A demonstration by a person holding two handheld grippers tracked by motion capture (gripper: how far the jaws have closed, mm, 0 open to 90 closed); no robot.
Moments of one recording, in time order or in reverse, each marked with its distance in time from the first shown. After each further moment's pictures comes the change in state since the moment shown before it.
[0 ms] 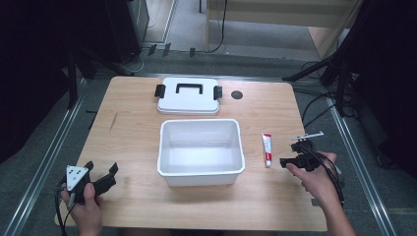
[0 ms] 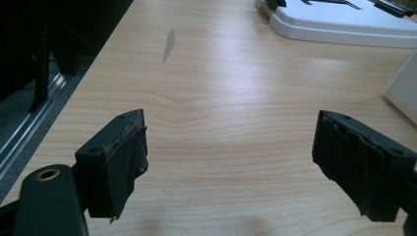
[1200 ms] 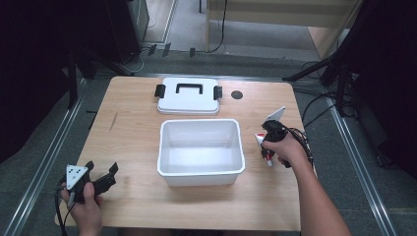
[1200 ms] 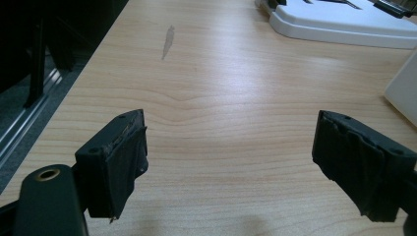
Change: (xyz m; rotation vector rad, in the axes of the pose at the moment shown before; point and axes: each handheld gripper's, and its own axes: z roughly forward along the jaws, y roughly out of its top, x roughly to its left) left arm 0.002 0.001 0.001 0.010 -0.013 -0.022; right arm 0.040 0.087 0.063 0.465 0.097 0.082
